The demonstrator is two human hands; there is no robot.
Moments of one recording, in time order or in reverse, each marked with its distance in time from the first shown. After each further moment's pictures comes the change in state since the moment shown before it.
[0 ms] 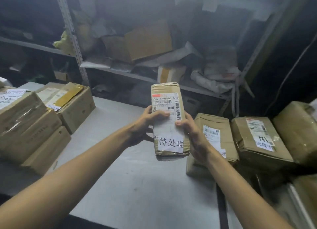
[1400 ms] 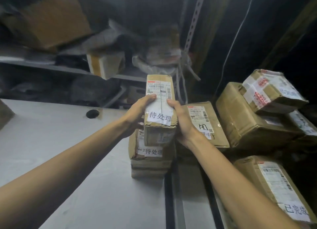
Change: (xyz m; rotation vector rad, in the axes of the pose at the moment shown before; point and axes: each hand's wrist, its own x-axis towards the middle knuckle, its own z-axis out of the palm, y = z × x) left_hand 0.158 0.011 0.176 0.008 -0.035 0.019; right_hand 0.011 -0.020 -0.202 0.170 0.177 0.107
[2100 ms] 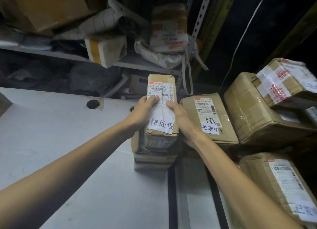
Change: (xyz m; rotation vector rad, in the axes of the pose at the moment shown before) left_hand 0.010 -0.029 -0.005 0.075 0.079 0.015; right_hand 0.015 0.027 0.002 -0.234 0.135 0.037
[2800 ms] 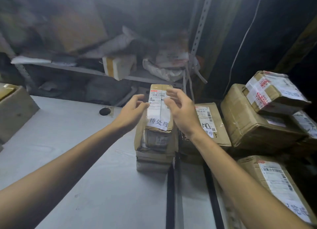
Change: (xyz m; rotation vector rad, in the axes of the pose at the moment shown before) left_hand -0.073 0.036 -0.003 0.402 0.303 0.158; right_hand -0.067 -0.057 0.005 -0.342 0.123 -0.535
